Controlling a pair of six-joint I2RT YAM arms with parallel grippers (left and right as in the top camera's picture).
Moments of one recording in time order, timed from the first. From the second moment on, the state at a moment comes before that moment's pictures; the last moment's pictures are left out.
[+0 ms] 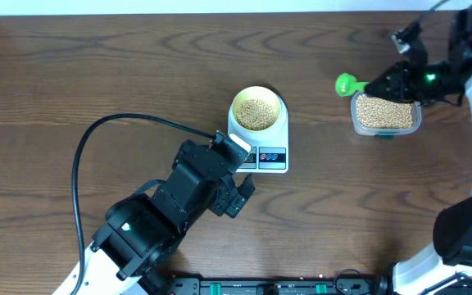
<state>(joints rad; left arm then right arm) -0.77 0.98 1.07 -0.87 -0.17 -0.01 -0.17 1.80 1.78 -1.33 -0.73 -0.18</state>
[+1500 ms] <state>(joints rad) -0.77 0.98 1.07 -0.87 -0.17 -0.01 -0.06 1.80 1.78 -1.25 0.01 -0.07</state>
